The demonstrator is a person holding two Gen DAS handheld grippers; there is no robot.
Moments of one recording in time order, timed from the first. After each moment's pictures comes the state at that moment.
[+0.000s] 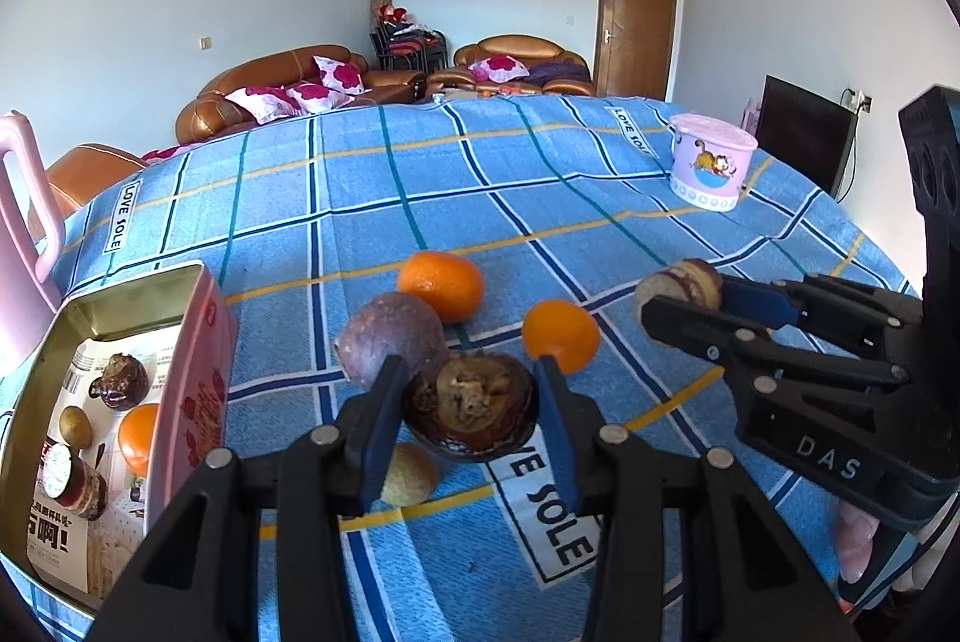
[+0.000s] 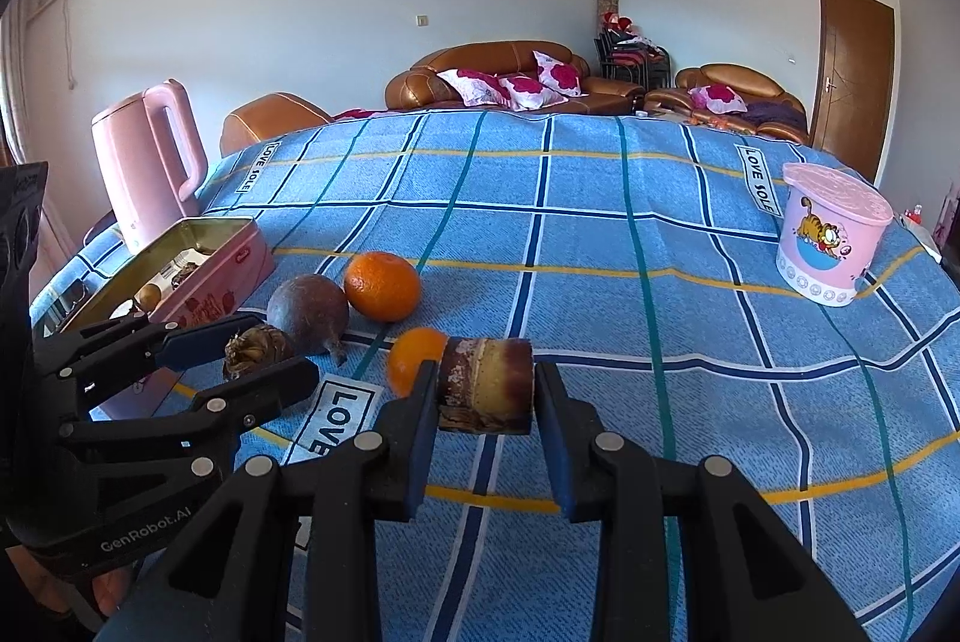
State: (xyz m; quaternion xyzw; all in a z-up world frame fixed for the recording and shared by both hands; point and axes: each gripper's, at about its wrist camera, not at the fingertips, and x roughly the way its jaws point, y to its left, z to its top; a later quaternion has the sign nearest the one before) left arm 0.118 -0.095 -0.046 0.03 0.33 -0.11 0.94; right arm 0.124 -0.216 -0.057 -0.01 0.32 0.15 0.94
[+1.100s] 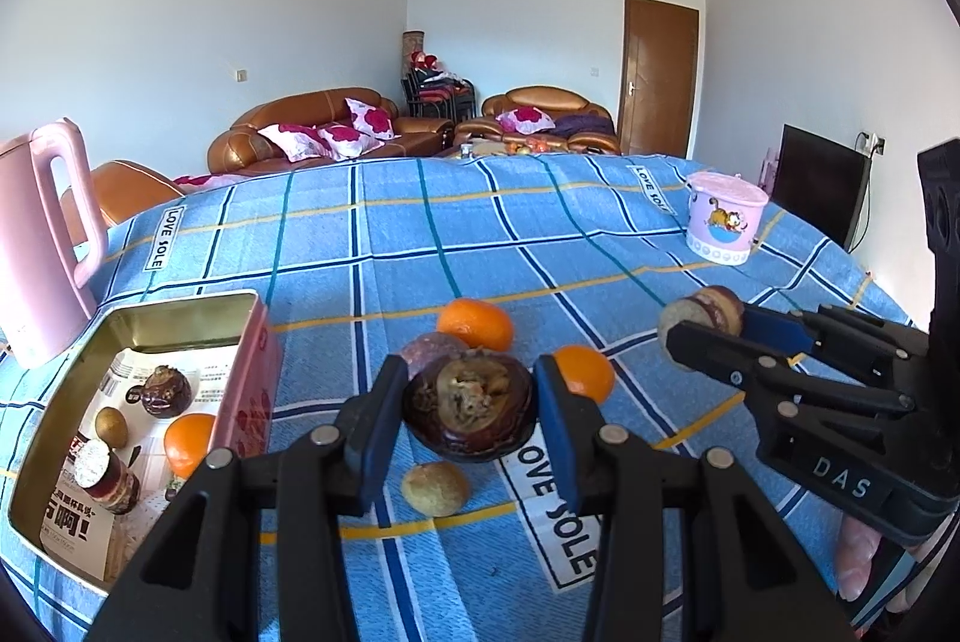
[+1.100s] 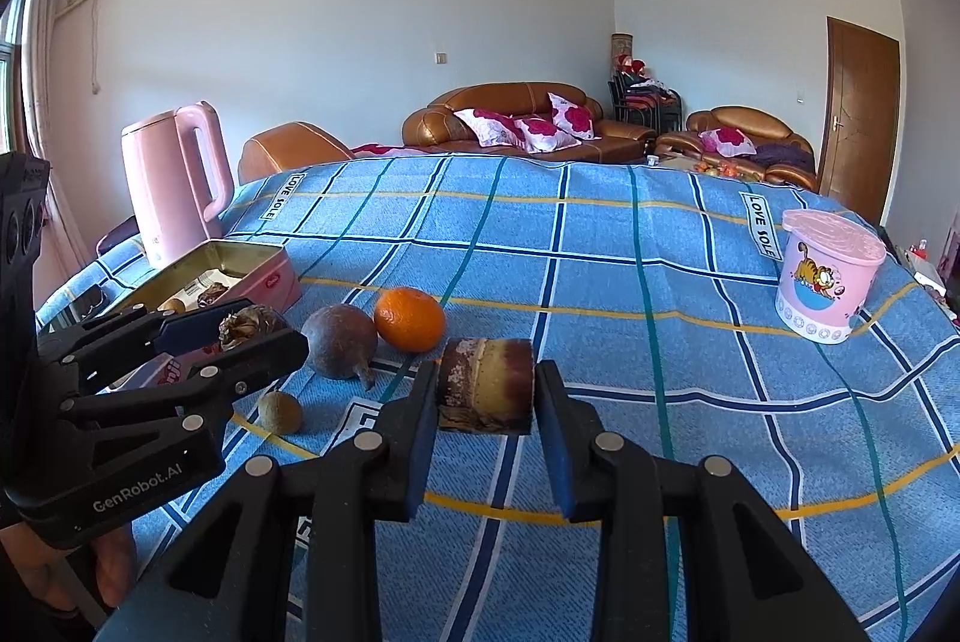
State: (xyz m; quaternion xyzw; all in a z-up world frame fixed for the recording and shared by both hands) left arm 0.097 -0.080 -0.034 0.01 0.26 -0.08 0.96; right arm 0.106 -0.216 -0.046 -0.01 0.26 0.16 0.95
